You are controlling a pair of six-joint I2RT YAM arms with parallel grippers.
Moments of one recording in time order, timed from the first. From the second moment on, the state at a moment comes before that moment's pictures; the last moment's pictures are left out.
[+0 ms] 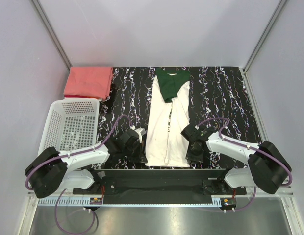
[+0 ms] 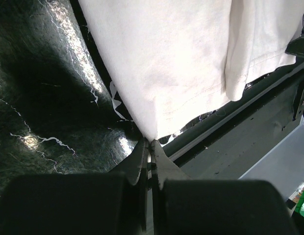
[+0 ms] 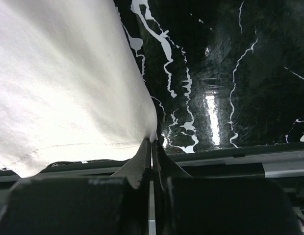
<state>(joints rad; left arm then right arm) -0.86 1.21 0.48 -0.20 0.24 -0.76 0.73 1.32 0.65 -0.77 0.01 1.03</state>
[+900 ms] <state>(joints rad) -0.64 1.69 1.05 -0.29 0.30 -0.65 0.49 1.49 1.05 -0.81 0.12 0.62</state>
